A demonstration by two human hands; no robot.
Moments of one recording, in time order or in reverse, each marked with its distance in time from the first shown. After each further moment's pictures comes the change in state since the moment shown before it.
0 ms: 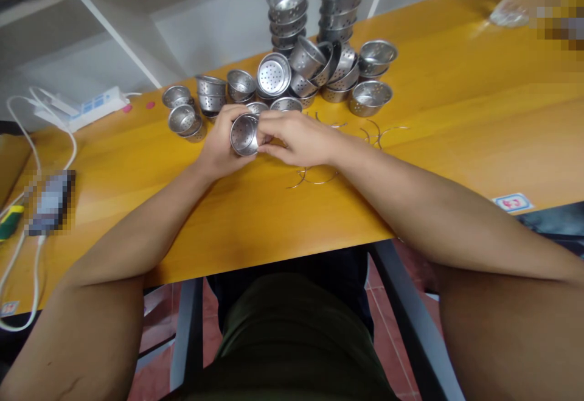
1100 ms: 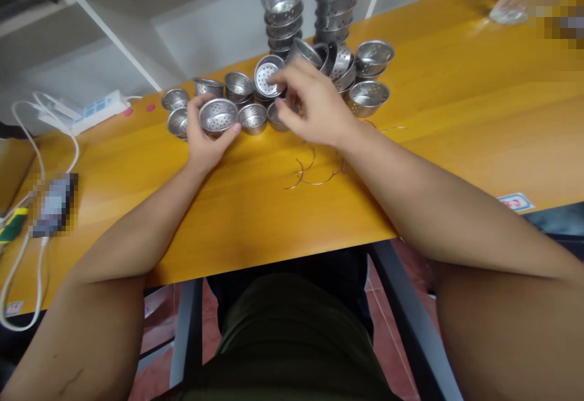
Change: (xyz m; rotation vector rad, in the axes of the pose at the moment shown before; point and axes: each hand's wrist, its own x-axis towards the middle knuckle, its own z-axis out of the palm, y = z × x) left_hand -0.015 -0.046 0.001 0.014 0.329 -0.181; right_hand -0.009 0.020 -0.023 -0.142 0.296 0.290
